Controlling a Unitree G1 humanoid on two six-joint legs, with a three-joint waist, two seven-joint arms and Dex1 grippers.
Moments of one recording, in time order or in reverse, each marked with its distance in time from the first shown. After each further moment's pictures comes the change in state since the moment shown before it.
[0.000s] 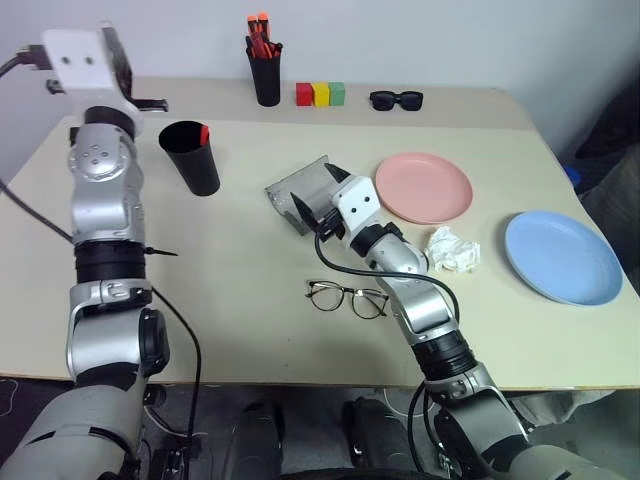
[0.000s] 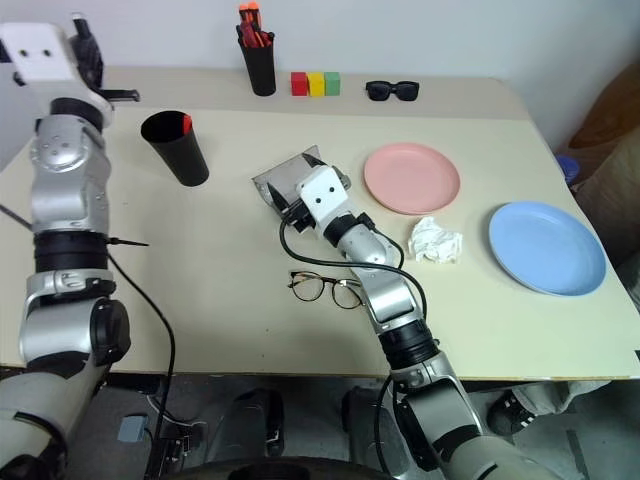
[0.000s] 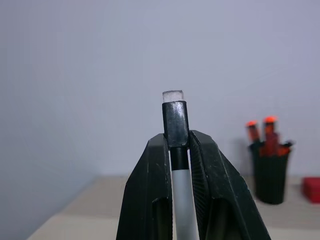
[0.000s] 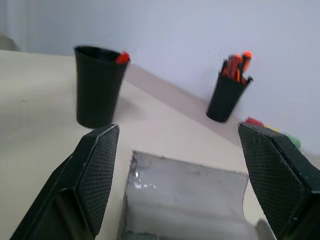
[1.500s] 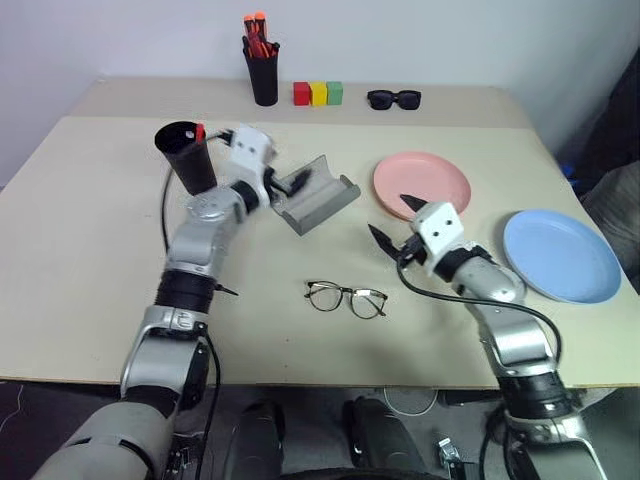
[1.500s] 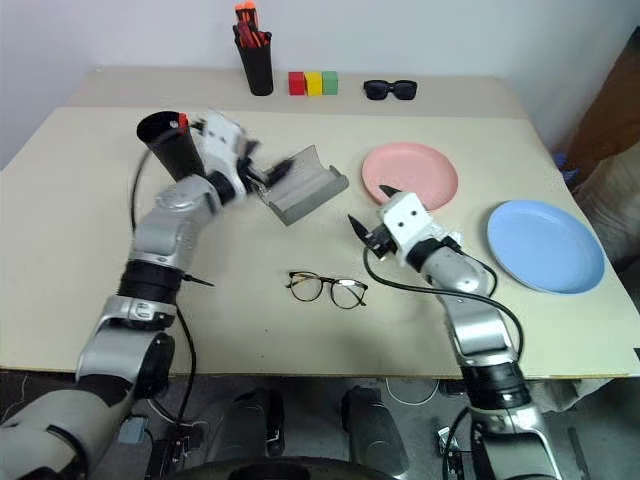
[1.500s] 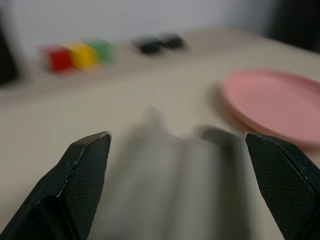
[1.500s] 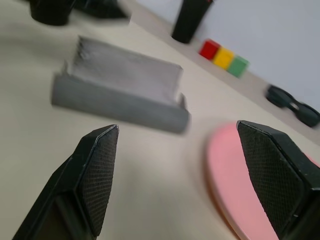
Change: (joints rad) left arm 0.204 -0.193 -0.326 -0.323 -0.156 0.556 -0.507; right arm 0.288 -0.395 -0.213 -0.367 0.113 0.223 0.202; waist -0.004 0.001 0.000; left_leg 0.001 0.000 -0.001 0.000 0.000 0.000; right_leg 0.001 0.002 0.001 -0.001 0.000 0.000
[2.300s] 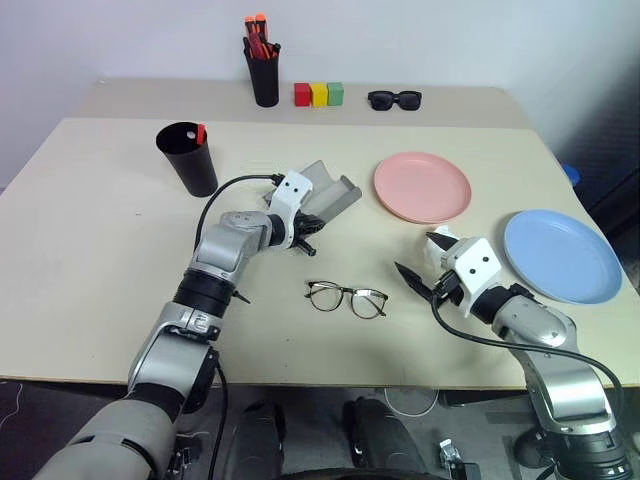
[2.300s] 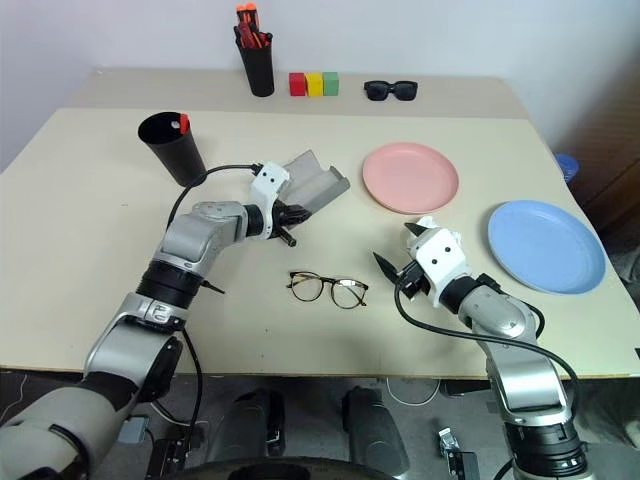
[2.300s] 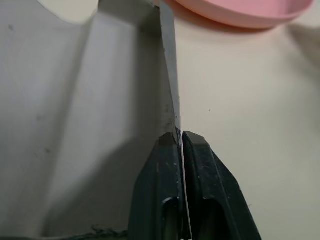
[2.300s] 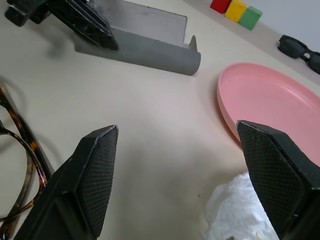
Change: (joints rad) left arm 0.012 0.048 -0.141 0.049 0.086 0.095 -0.208; right arm 0.245 -0.082 -0.068 -0.207 0.075 0.108 0.047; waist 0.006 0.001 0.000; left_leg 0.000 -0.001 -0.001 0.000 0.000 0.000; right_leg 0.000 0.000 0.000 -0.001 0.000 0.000
